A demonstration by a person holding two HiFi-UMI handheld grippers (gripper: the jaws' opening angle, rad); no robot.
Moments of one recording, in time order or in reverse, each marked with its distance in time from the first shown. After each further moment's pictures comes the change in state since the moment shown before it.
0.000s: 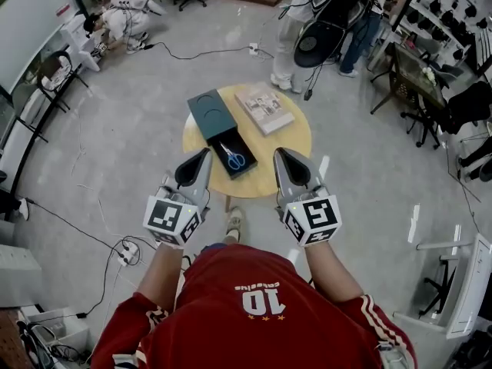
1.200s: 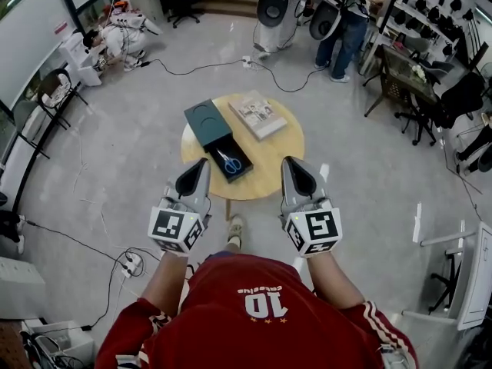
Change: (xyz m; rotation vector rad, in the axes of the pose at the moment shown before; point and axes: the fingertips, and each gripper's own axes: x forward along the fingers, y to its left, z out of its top) left arm -0.025 -0.027 0.006 -0.004 -0.036 0.030; right arm -0.060 -0.003 0.018 -0.027 -0.058 -0.128
